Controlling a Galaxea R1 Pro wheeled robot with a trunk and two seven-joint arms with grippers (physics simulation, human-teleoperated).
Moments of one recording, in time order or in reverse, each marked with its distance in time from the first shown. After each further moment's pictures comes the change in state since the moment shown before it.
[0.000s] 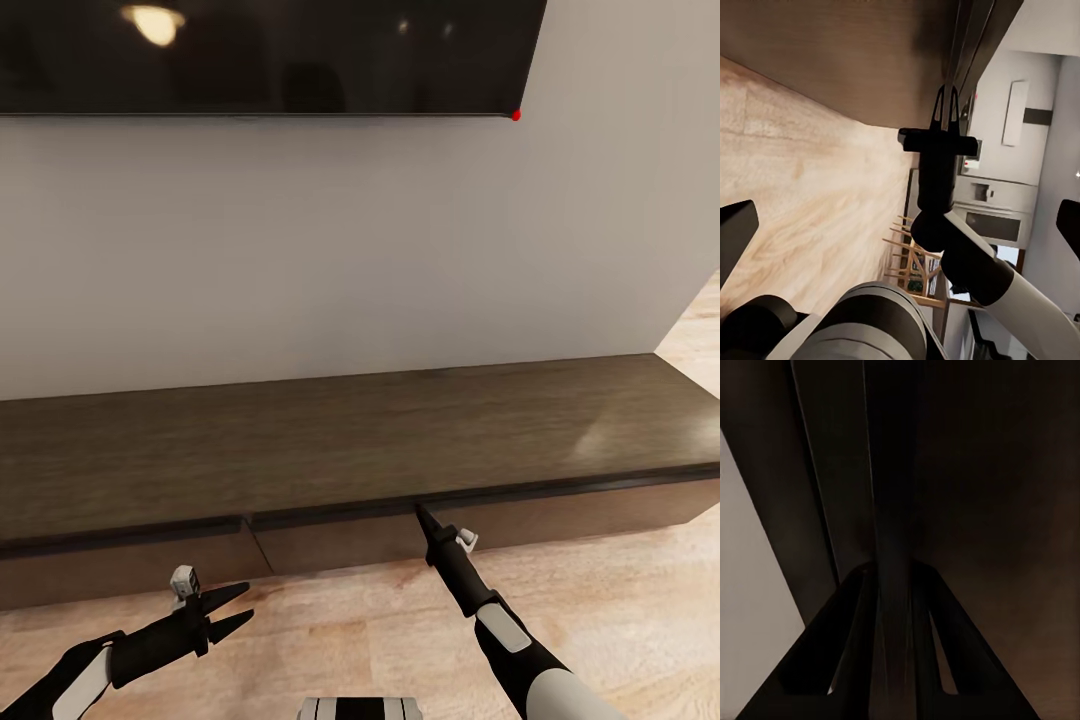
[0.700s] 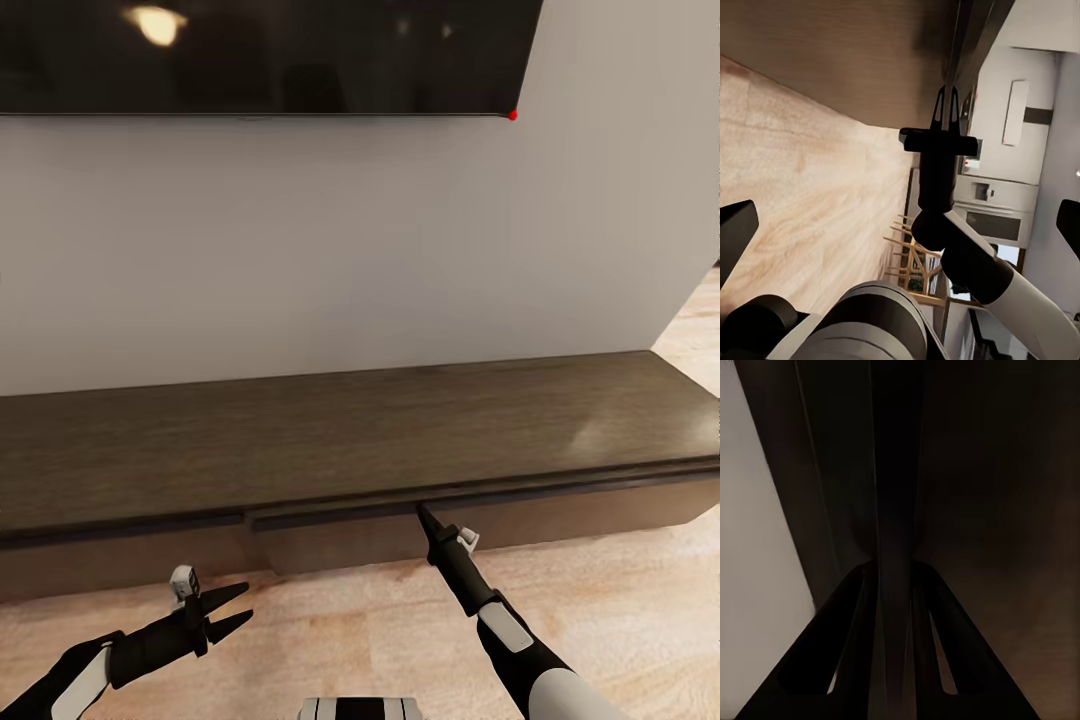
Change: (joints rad) left arm 0.001 0.003 0.000 0.000 0.000 0.001 -0.001; right arm 0.000 -0.007 0.002 -0.005 0.009 0.001 -0.001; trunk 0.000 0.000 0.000
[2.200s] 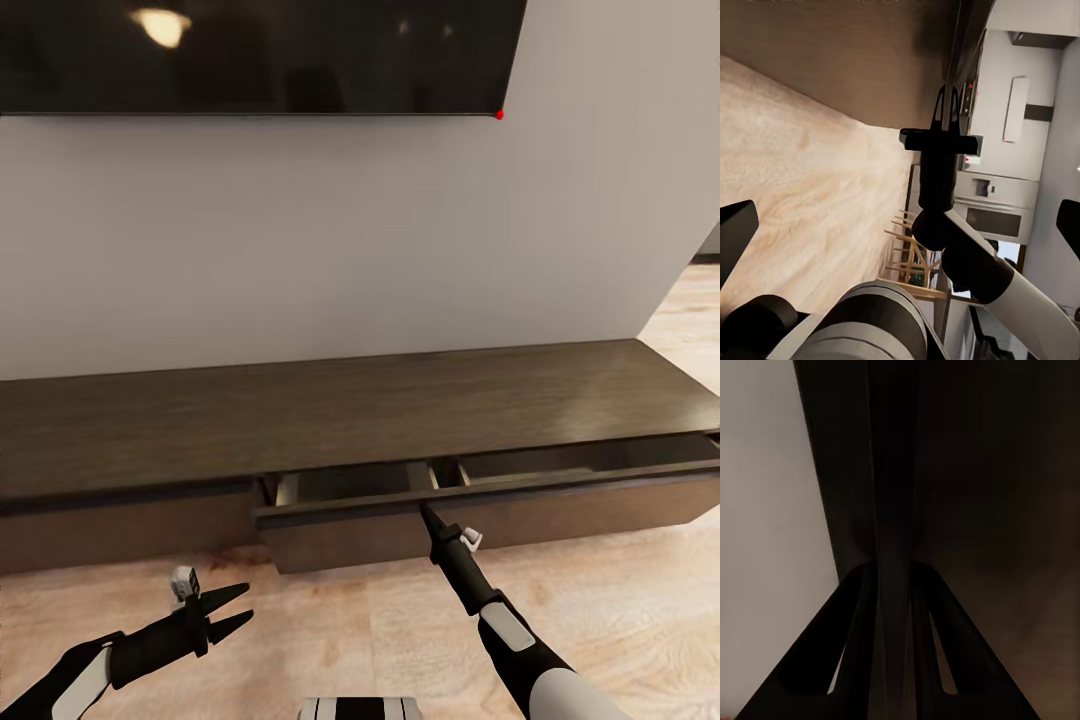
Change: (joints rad) left arm 0.001 -0.002 0.000 0.000 0.000 -0.001 0.001; right arm 0.000 -0.001 -0.017 -0.001 -0.013 -0.003 -0.006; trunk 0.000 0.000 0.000
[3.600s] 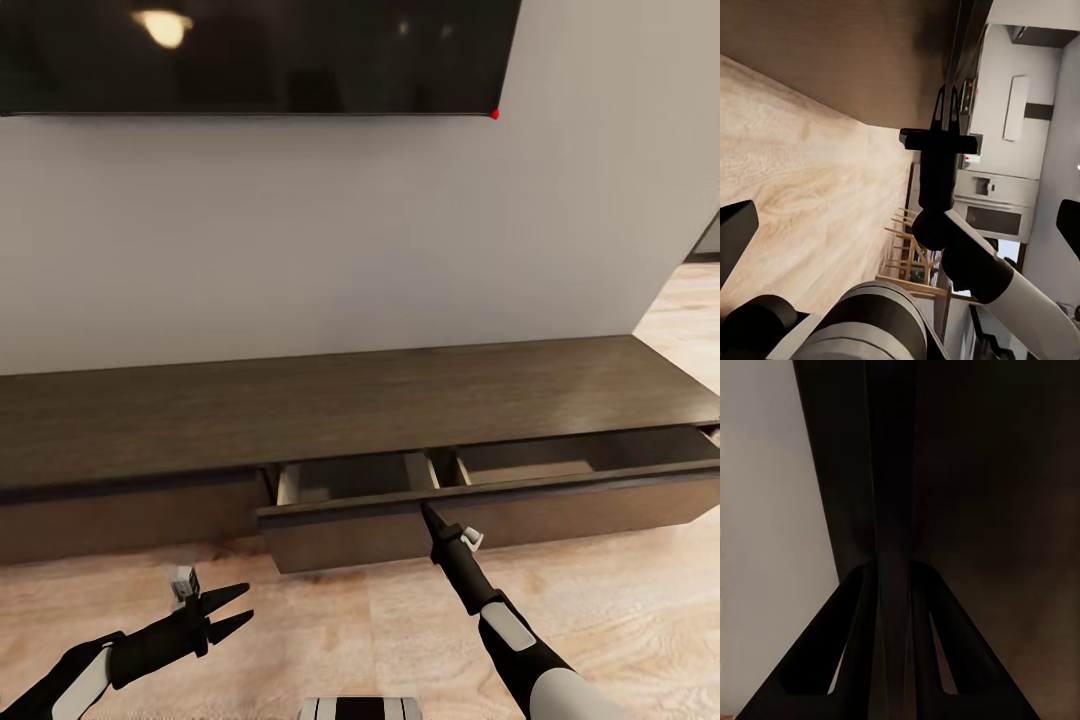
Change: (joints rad) left arm 0.000 -0.001 0.000 0.000 0.000 0.000 0.000; right arm 0.000 -0.001 -0.005 0.000 -0.005 0.001 -0.002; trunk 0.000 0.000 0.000
